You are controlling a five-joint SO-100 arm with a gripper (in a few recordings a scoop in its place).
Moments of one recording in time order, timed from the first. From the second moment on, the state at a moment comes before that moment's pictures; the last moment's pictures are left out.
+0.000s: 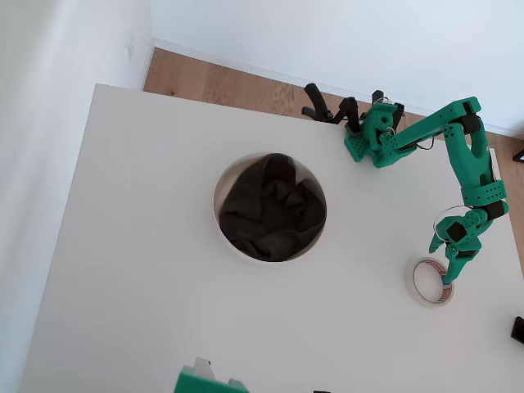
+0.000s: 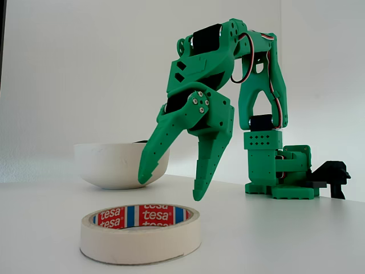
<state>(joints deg) -23.8 89.4 105.8 53.4 17.7</state>
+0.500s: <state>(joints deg) -25.6 83.7 105.6 51.5 19.6</state>
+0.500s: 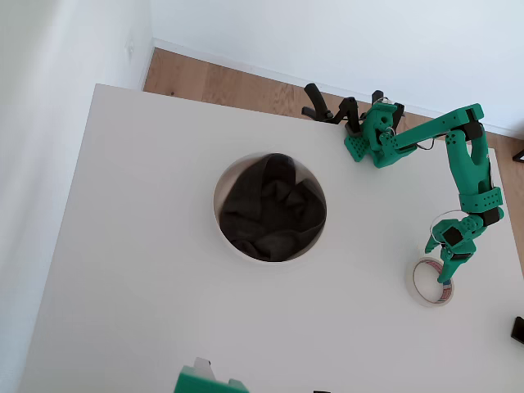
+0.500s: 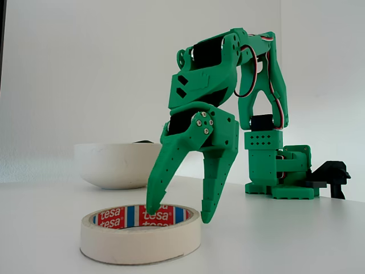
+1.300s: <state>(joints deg) -29.8 82.3 104.8 49.9 19.2</state>
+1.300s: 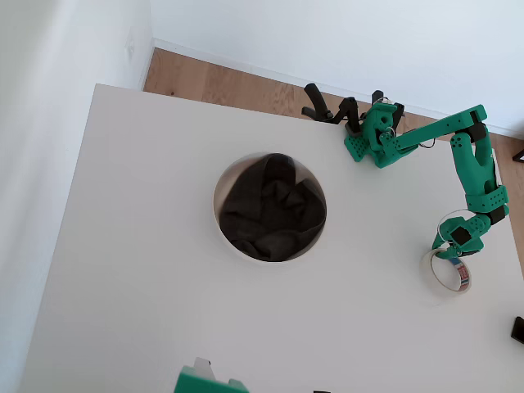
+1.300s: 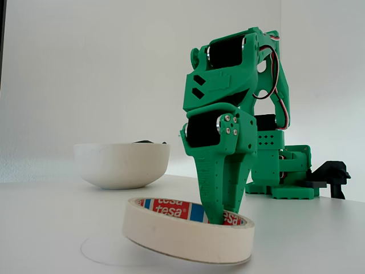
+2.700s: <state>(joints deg) 57.7 99.6 105.6 52.2 -3.9</state>
